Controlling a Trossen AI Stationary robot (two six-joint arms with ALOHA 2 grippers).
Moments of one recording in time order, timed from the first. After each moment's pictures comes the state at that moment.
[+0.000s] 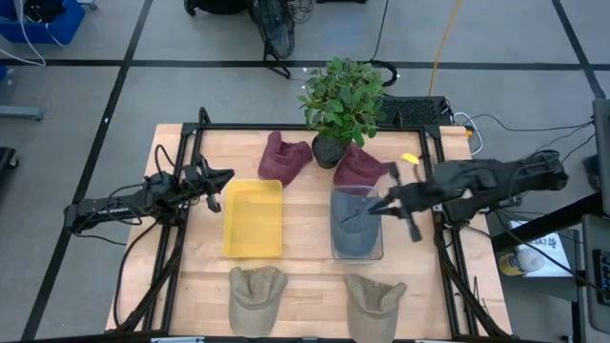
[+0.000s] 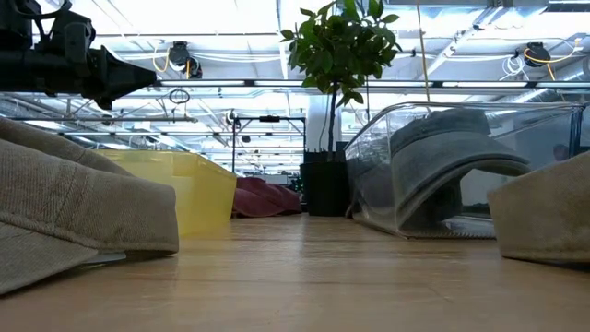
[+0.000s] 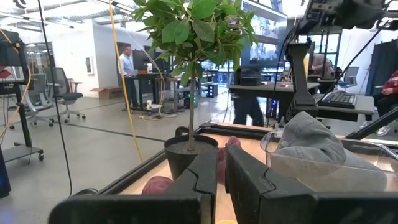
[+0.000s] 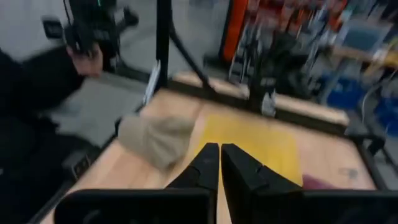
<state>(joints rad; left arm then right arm) 0.18 0.09 0.01 0.23 -0.19 0.03 0.25 0.90 1.06 -0.41 0.00 -0.12</state>
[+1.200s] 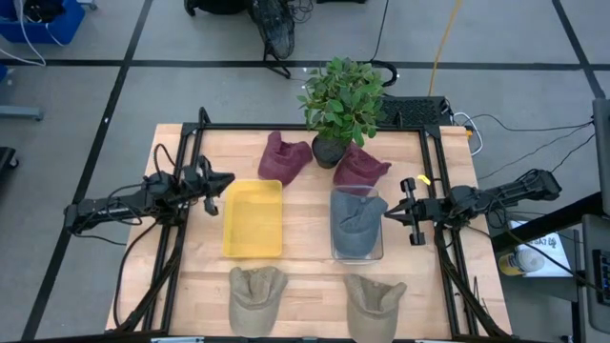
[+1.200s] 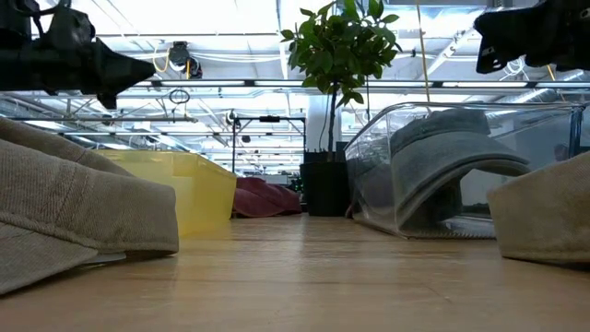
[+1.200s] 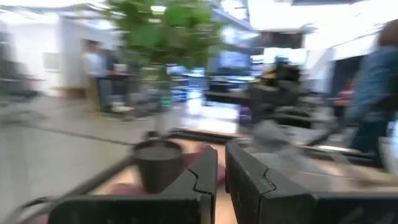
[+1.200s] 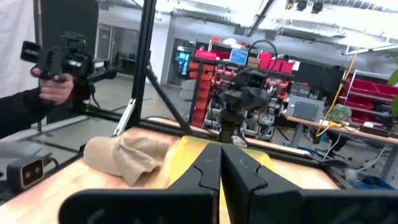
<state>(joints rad) 0.18 0.09 0.01 0.25 -0.05 -0.05 0.25 0.29 0.08 0.37 0.08 -0.18</state>
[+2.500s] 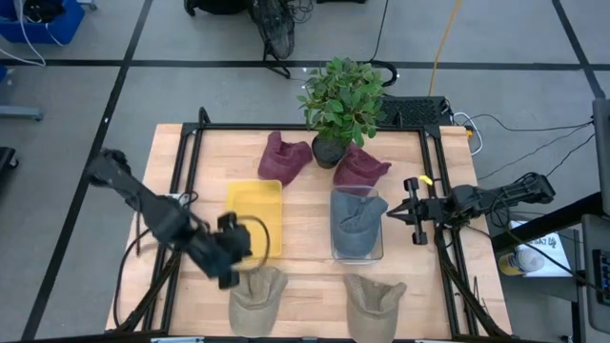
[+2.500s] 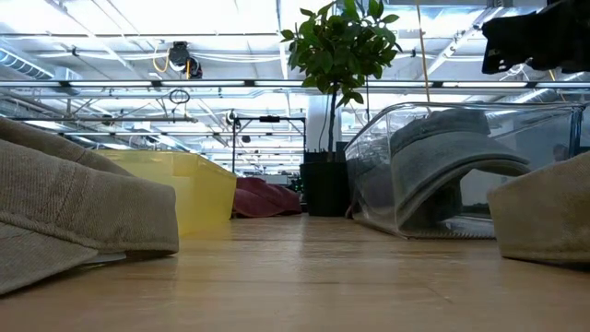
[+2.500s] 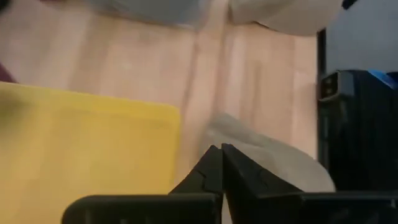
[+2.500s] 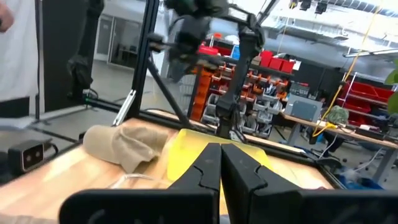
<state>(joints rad) -0.64 1.40 1.32 -0.93 -0.32 -0.75 0.25 0.17 0.08 0.23 0.08 -0.22</state>
